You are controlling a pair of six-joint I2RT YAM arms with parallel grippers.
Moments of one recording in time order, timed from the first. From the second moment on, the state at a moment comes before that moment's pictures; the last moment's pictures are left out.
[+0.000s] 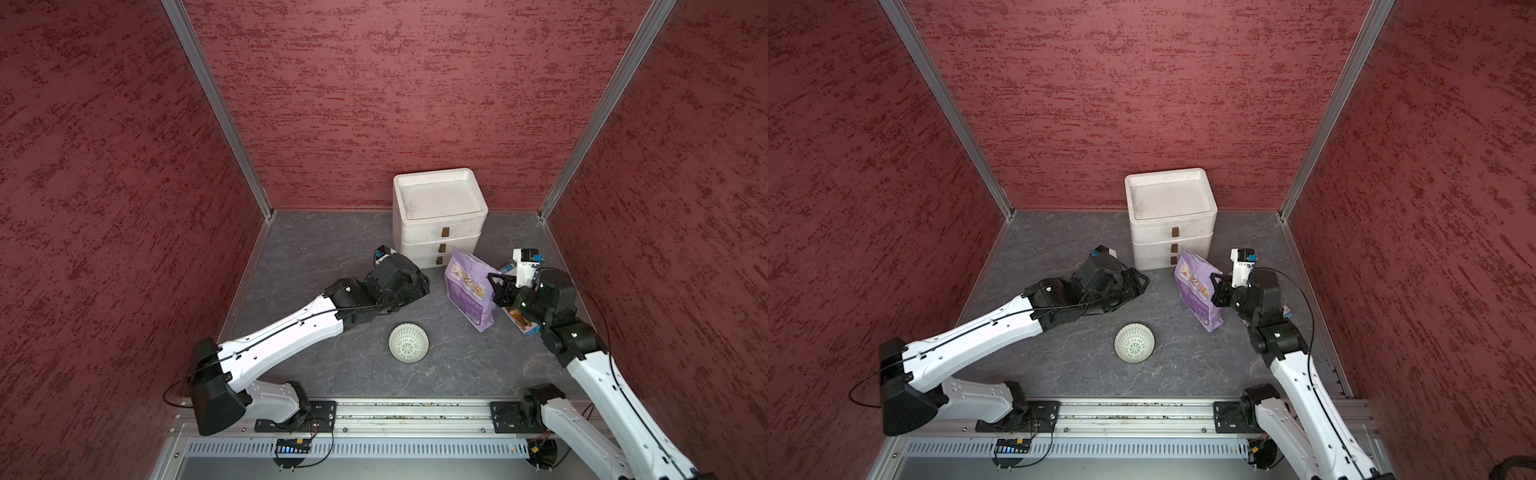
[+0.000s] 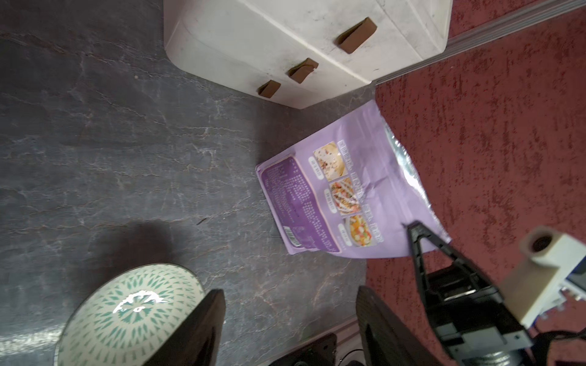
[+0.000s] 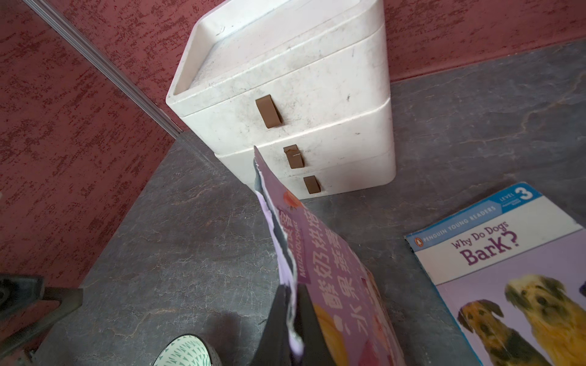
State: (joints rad) left arm -0.95 1.37 1.28 -0.59 -0.14 -1.25; right arm 0.25 0.73 0.66 -0.32 -0.21 0.38
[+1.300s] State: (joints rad) left arm -0.94 1.75 1.56 -0.49 -0.02 -1.62; right arm 0.57 0.72 0.66 -0.37 0.11 0.52
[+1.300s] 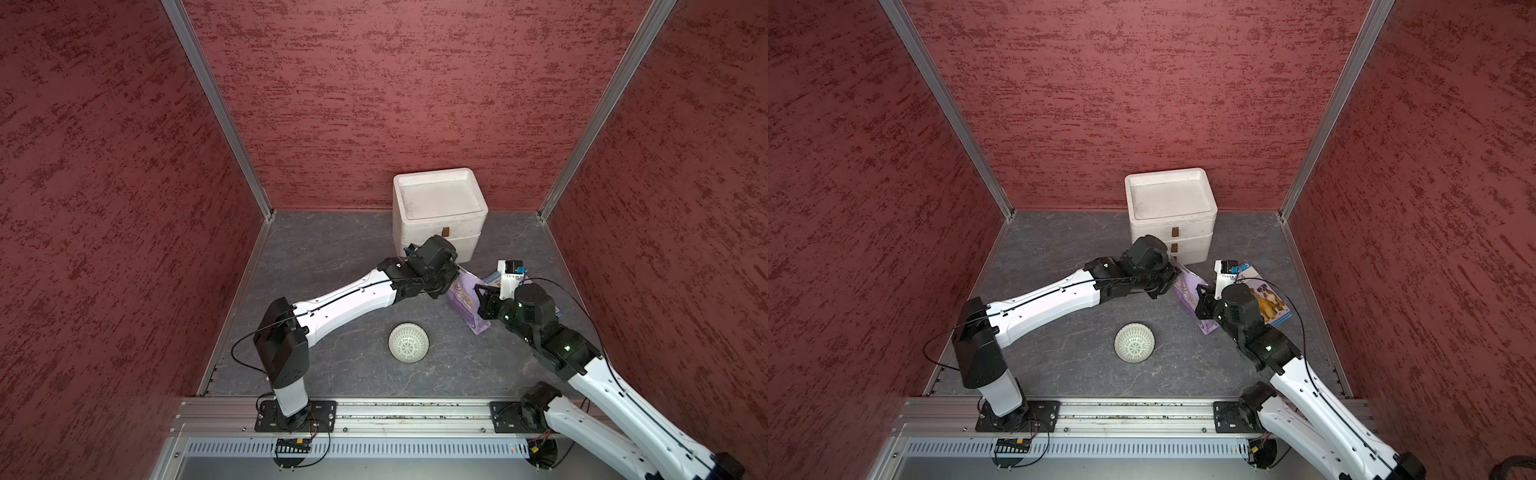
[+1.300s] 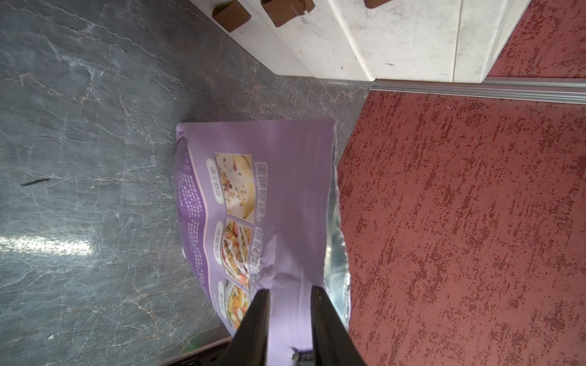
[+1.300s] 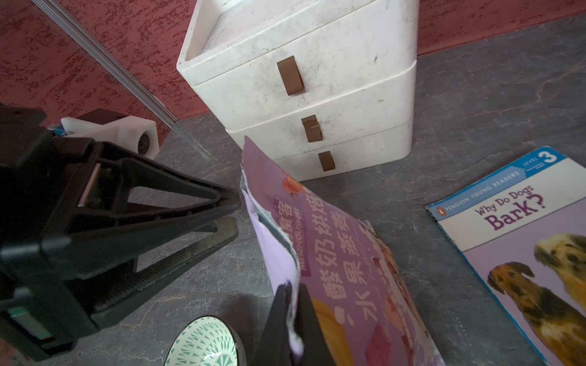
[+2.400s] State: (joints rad) left arm -0.91 1.77 1.56 -0.44 0.04 -1.64; right arm 0.57 0.71 0.66 -0.38 0.10 0.51
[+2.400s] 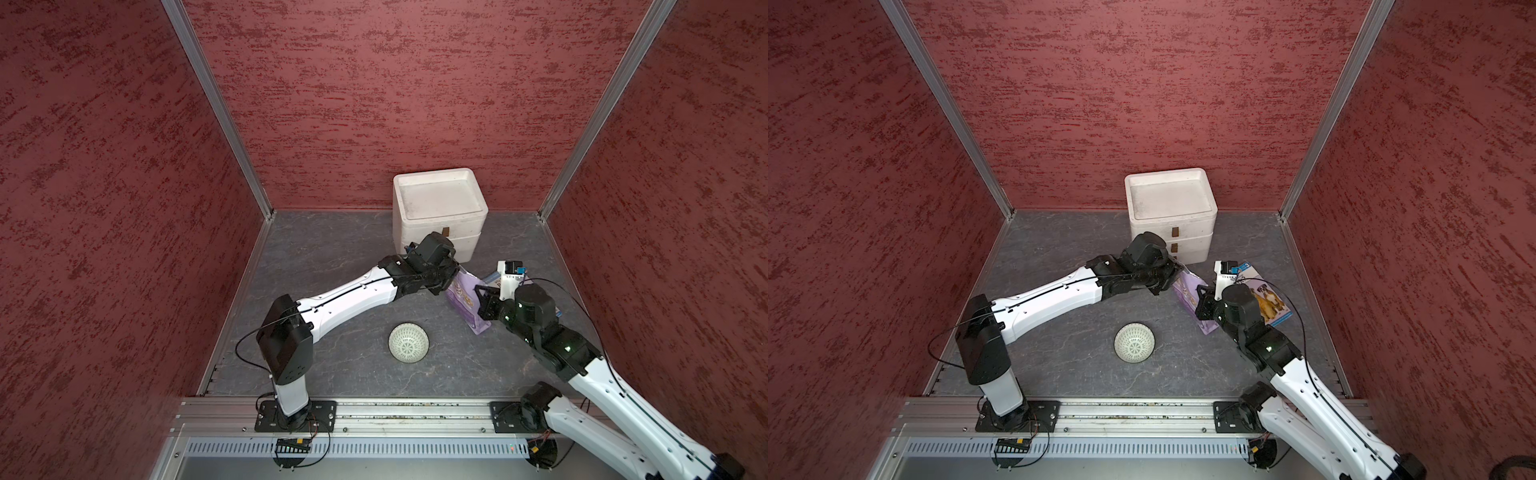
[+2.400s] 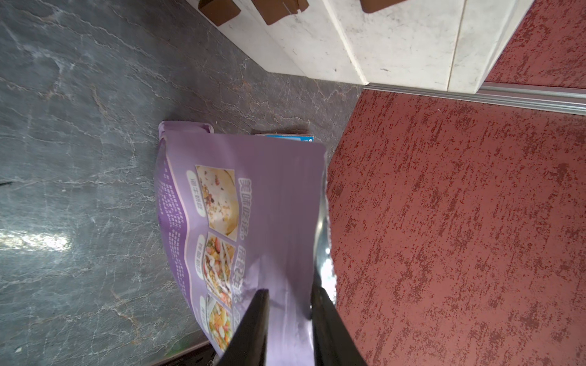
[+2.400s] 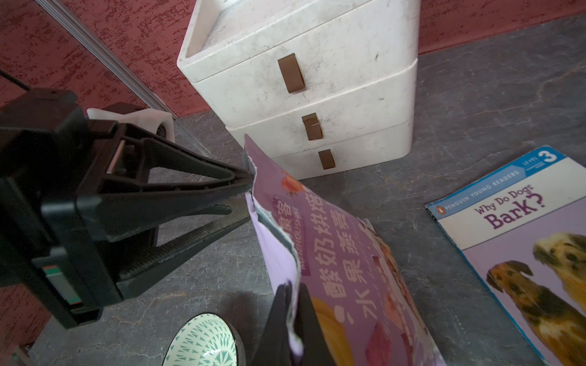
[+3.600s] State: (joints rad) left arm -0.89 1.77 1.53 -0.39 0.11 -1.56; right arm 0.56 0.89 1.11 -0.77 0.01 0.52
